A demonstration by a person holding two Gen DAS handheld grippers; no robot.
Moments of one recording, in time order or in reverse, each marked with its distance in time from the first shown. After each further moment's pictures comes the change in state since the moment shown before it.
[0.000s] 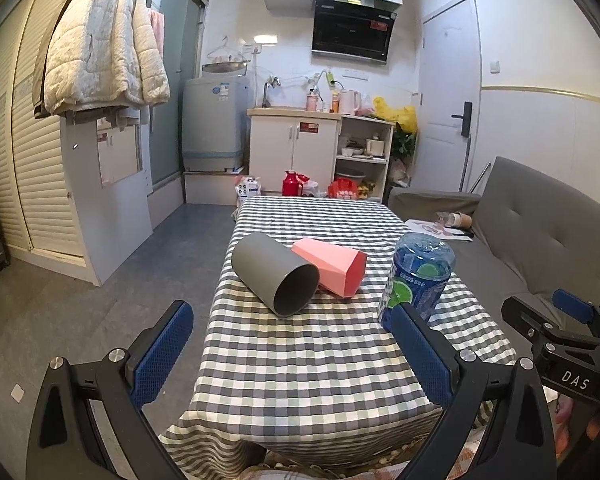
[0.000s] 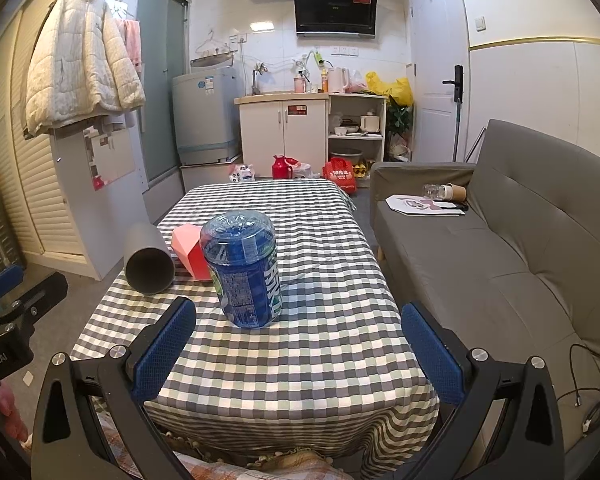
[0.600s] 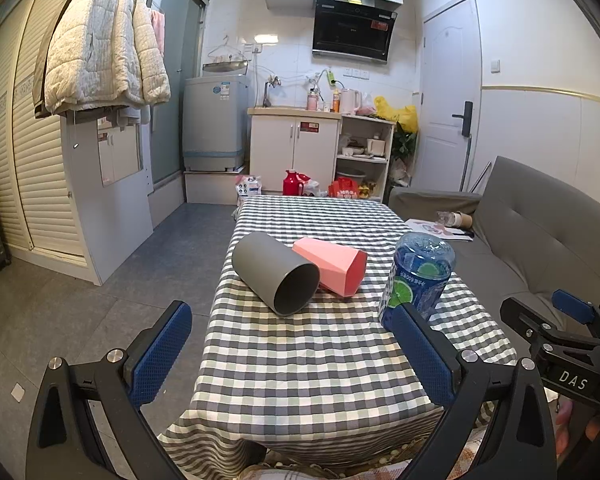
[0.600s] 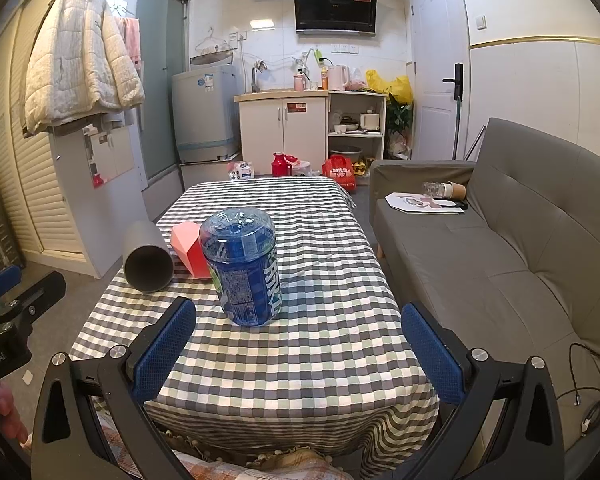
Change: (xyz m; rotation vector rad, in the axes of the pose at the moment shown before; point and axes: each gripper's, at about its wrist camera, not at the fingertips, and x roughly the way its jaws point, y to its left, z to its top) left arm -0.001 0.001 0.000 0.000 -0.005 -0.005; right arm 0.001 0.001 -0.001 -0.001 0.004 -0.002
